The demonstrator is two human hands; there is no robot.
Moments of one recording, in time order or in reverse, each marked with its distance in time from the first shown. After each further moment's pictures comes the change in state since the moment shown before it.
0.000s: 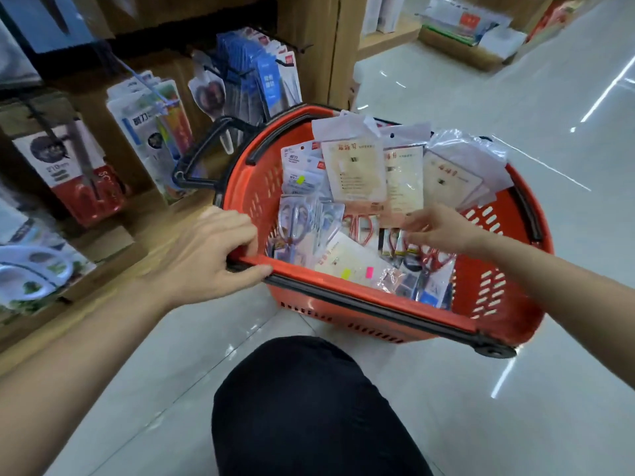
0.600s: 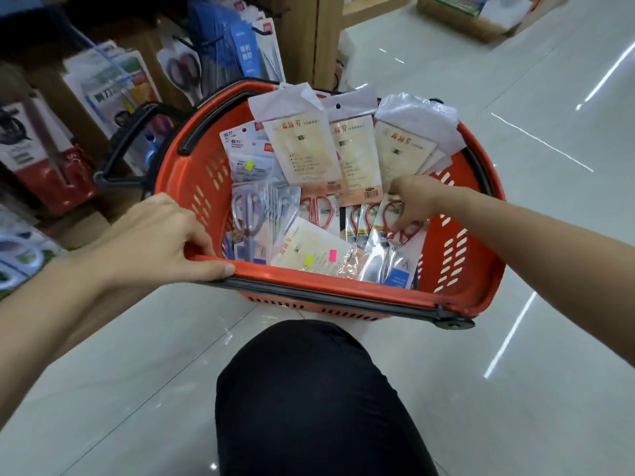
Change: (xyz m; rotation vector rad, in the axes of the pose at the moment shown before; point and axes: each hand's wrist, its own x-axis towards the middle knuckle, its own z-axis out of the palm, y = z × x) left_hand 0.002 -0.001 -0.025 0.208 -0.357 -0.165; right_hand 0.051 -0.005 -0.009 -0.457 -0.111 0.044
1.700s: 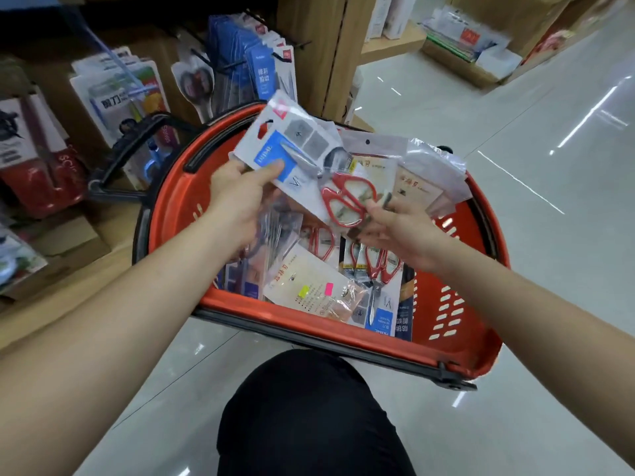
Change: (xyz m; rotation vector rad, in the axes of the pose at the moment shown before) left_hand 0.138 0.033 0.016 -1.814 0.655 -0.763; right_hand -0.026 -0.060 -0.006 1.456 0.034 -0.043
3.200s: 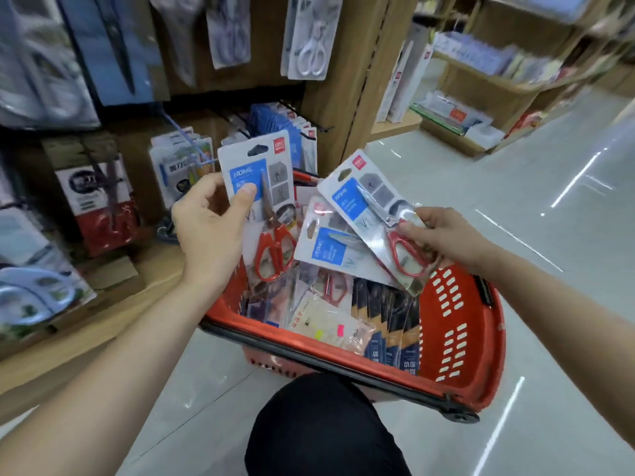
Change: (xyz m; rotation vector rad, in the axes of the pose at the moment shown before) left_hand -0.066 0.066 -0.057 0.378 0.236 0.817; right_hand -0.039 -0.092 -0.026 -0.538 0.015 -0.299
